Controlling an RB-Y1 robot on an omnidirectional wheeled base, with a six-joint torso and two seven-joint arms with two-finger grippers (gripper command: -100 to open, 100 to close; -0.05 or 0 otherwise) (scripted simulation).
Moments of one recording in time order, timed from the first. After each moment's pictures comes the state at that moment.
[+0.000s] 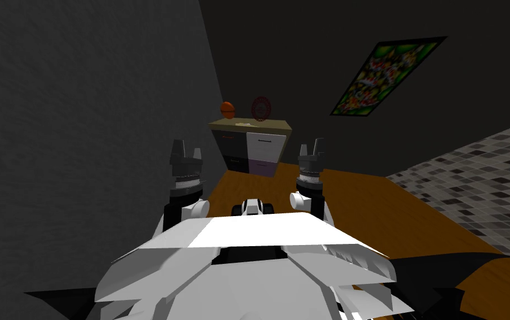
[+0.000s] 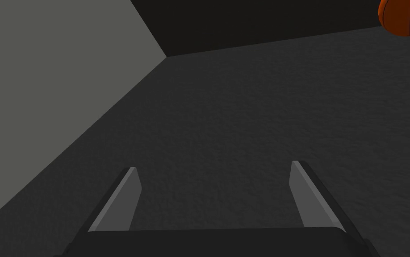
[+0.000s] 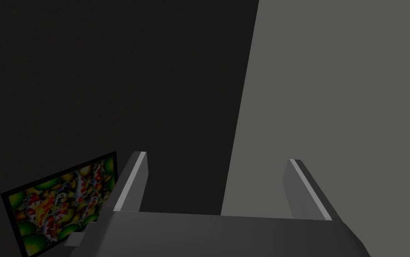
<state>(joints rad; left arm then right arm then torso) 0.51 0.05 -0.05 -2.38 -0.02 -0.42 -0.10 0.45 0.01 0.00 -2.30 0.06 -0.55 0.04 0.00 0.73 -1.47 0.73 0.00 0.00</state>
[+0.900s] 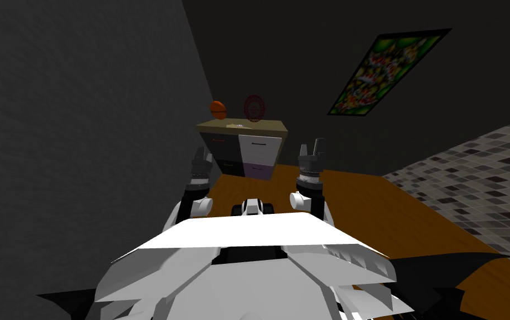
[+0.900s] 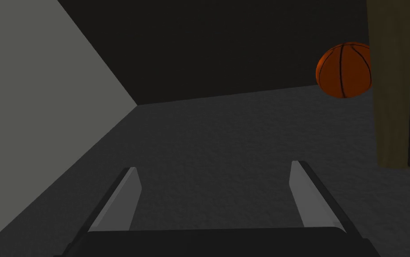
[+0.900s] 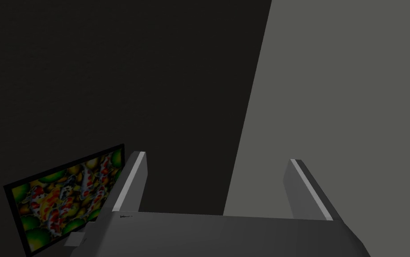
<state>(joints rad) 0.43 0.14 -0.06 -2.20 -0.03 -0.40 -0.11 0.45 0.01 0.00 -2.30 0.06 -0.55 0.04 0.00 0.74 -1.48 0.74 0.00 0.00</state>
